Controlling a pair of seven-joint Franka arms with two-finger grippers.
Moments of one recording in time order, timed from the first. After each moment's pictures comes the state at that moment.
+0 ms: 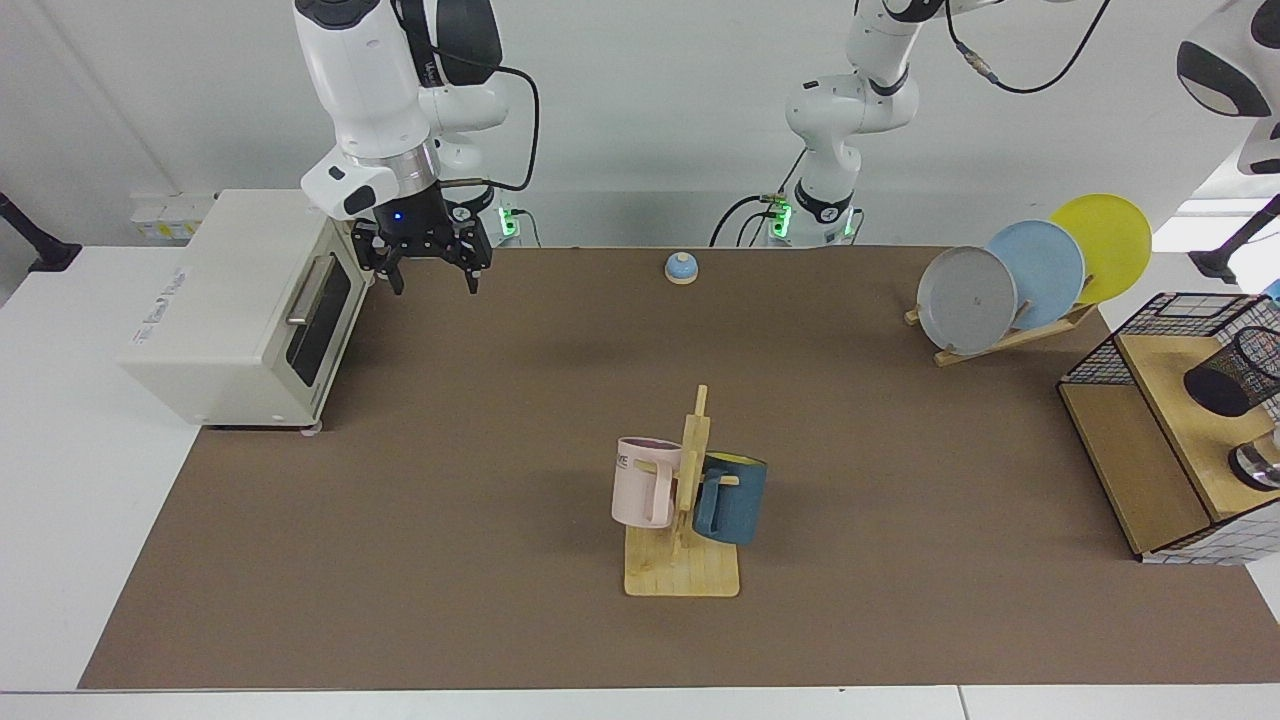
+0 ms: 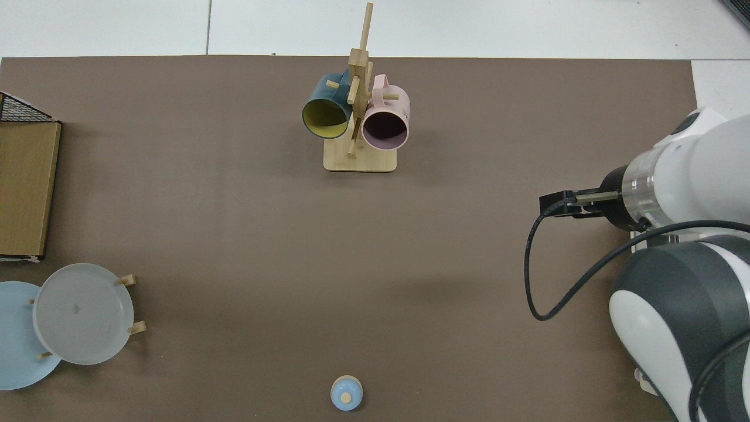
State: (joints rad) left arm 0.11 0.20 0.21 -1.37 0.83 2.01 1.74; right arm 0.11 -0.06 0.08 -1.75 -0.01 1.75 0.19
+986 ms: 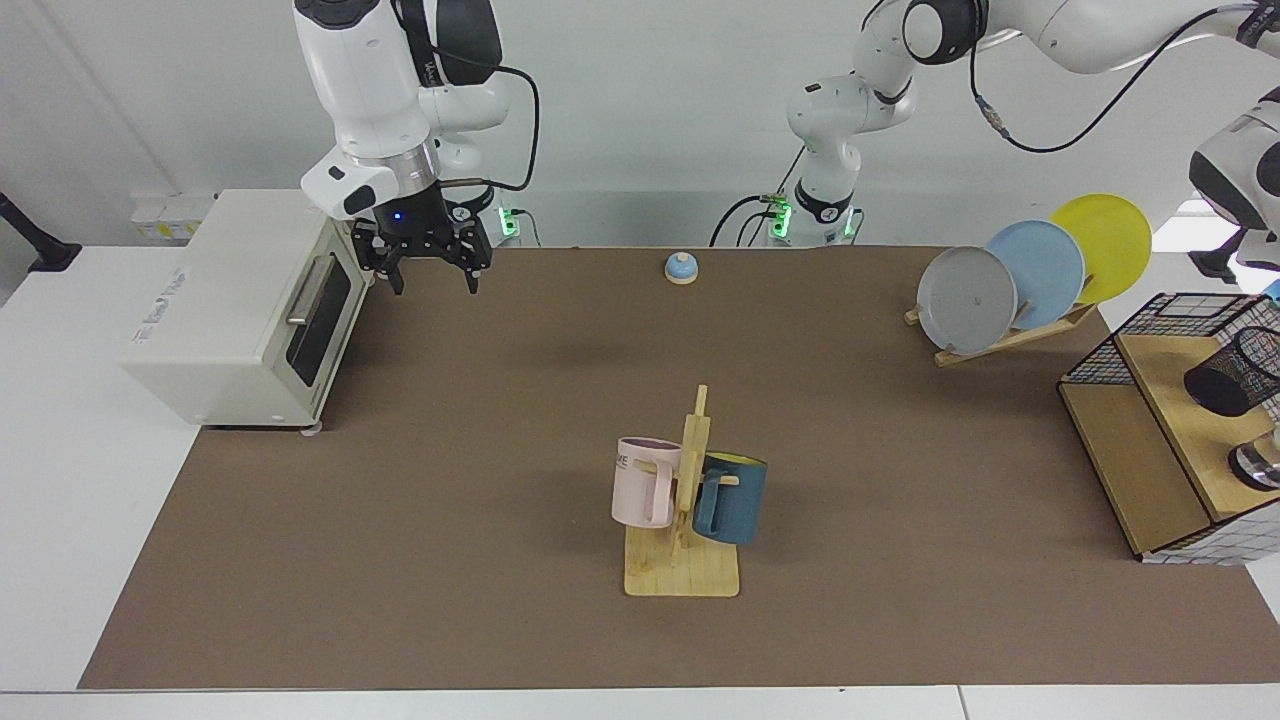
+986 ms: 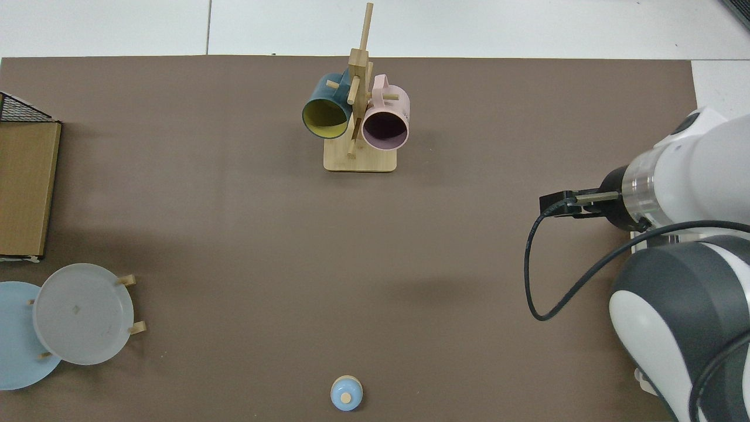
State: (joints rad) left arm 0.21 0.38 0.21 -1.37 0.84 2.12 1.75; right arm 0.11 -0.06 0.08 -1.75 -0.01 1.75 0.19
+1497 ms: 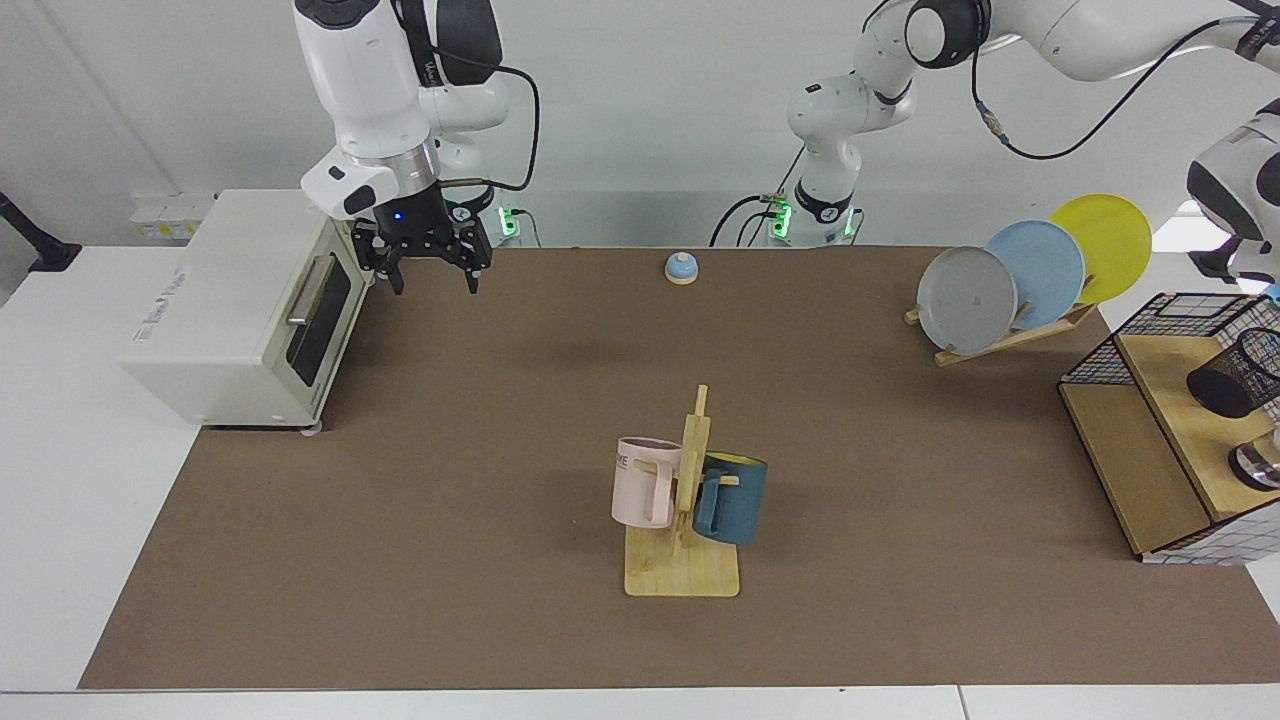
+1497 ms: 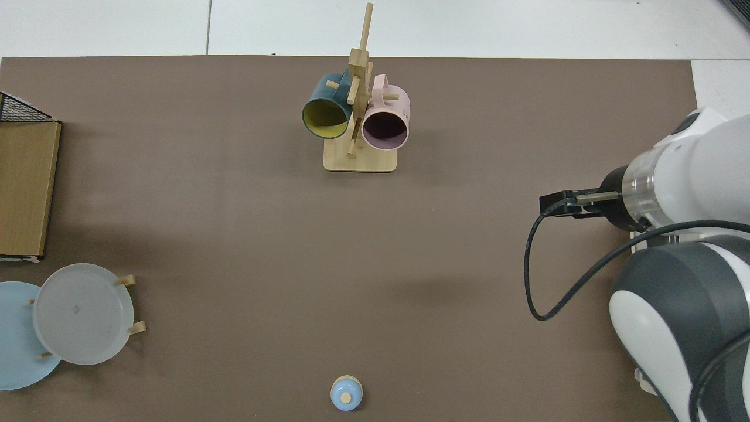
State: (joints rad) left arm 0.22 0.39 0.20 -1.38 0.80 2.13 1.75; right arm 0.11 -0.06 0.08 -1.75 -0.01 1.75 0.19
